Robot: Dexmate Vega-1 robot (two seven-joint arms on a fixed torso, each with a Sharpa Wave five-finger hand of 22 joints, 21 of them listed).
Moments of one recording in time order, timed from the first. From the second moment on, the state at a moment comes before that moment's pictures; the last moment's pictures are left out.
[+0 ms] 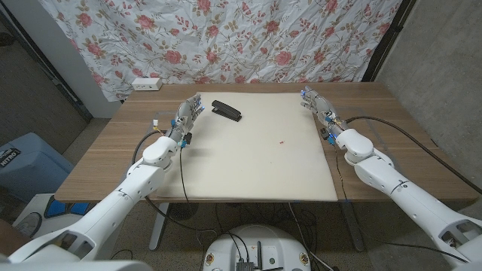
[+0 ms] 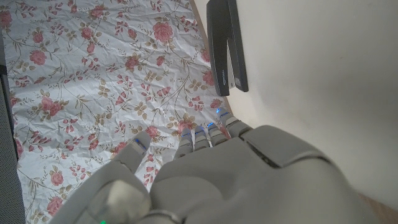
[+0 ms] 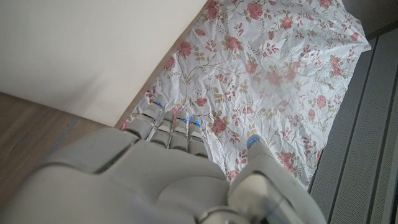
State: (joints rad) left arm 0.89 0.57 0.36 -1.42 -0.60 -0.26 0.05; left_hand 0.02 0.07 0.69 0.12 0.19 0.00 -0.01 0.18 0.17 -0.04 -0.04 0.19 0.17 -0.04 -0.03 0.18 0.17 0.06 -0.04 0.19 0.17; right arm -0.83 -0.63 -0.44 -1.42 0.37 0.31 -0.03; right_hand 0.20 0.10 0.32 -0.01 0.20 0.18 0.03 0.19 0.17 0.18 0.04 0.19 0.20 0.05 -0.01 0.20 0.33 0.24 0.00 0.18 0.17
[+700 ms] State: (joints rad) left arm 0.93 0.58 0.34 -1.48 -0.59 -0.24 0.12; left_hand 0.02 0.07 0.69 0.11 0.19 0.03 -0.02 0.19 0.17 -0.01 -0.05 0.19 0.17 -0.02 -0.03 0.18 0.17 0.08 -0.03 0.19 0.17; right arm -0.81 -0.75 -0.47 -1.44 0.16 0.38 0.00; right_hand 0.22 0.13 0.34 -0.05 0.19 0.16 -0.01 0.18 0.17 0.13 0.01 0.18 0.20 0.02 -0.02 0.19 0.30 0.22 -0.02 0.18 0.17
